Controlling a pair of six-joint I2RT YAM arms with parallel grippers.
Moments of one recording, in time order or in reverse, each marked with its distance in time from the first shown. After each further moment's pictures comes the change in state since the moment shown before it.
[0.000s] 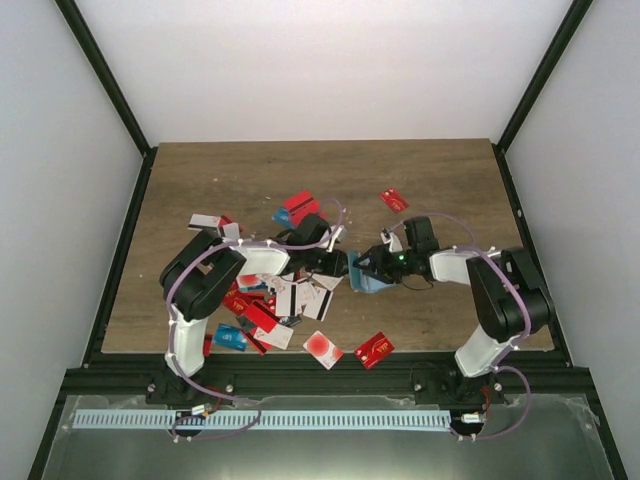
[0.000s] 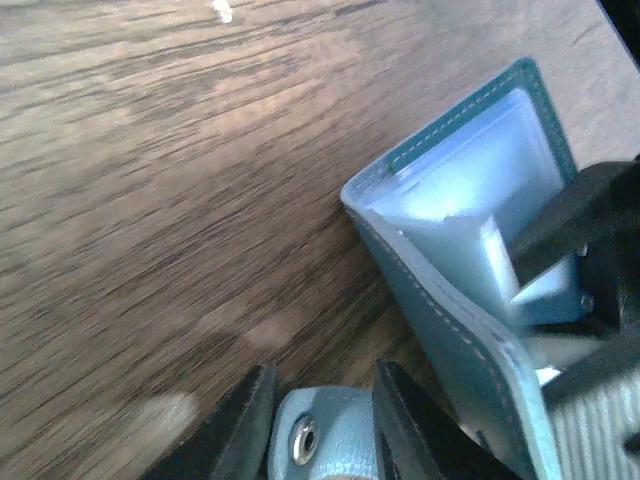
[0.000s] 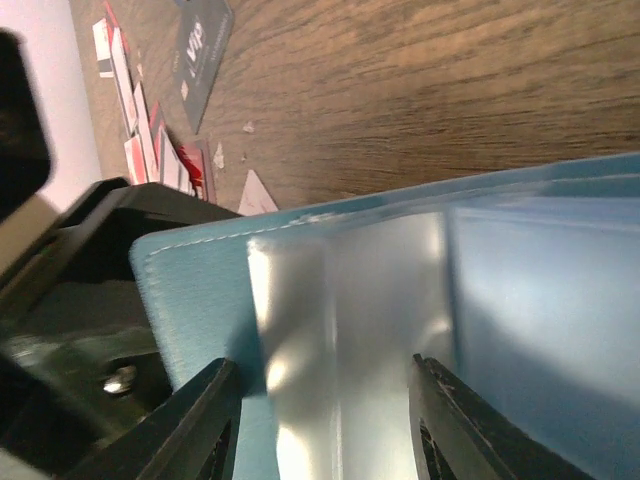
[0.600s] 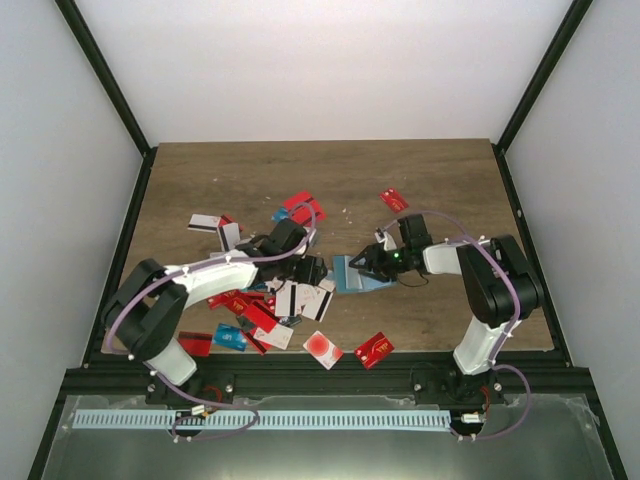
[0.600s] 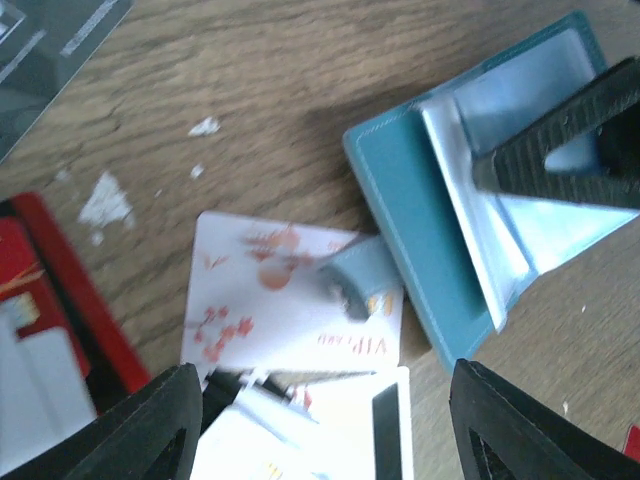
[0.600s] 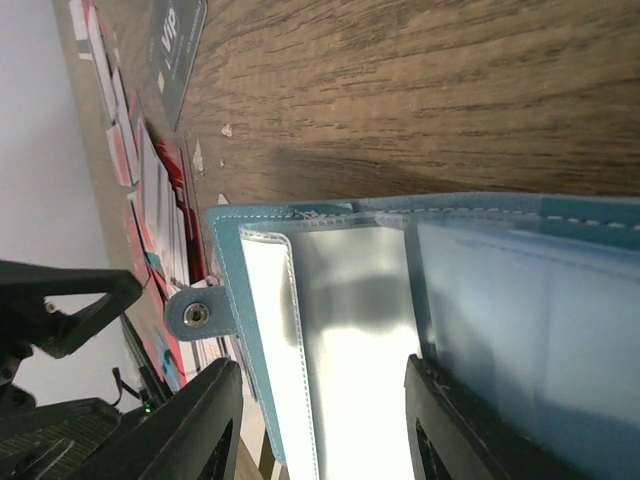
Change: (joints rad) left arm 0.000 -0.383 -0.175 -0.311 -0.287 0.078; right arm 0.005 0.124 0.060 0.001 -0.026 -0.043
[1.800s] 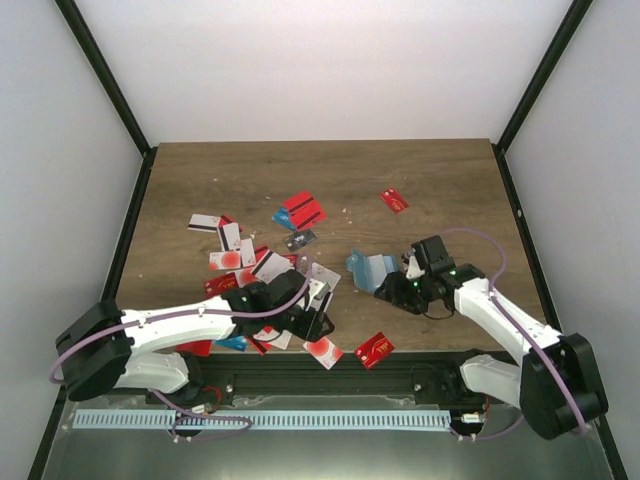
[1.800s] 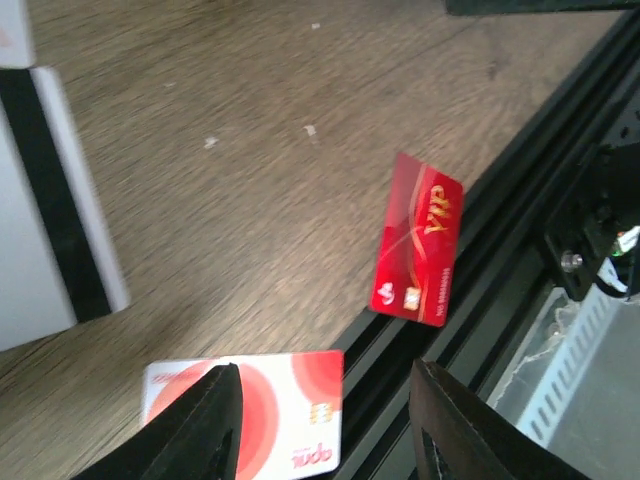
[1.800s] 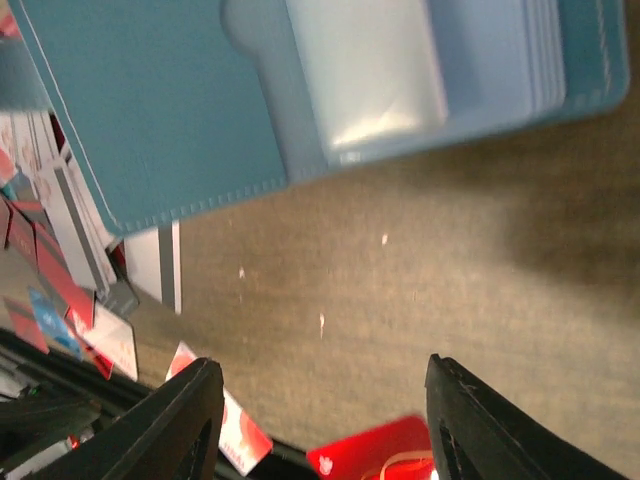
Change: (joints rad) left arm -0.335 -0.346 -0.273 0.000 0.054 -0.163; right arm 0.100 -0.639 -0.137 -0.645 0.368 0.042
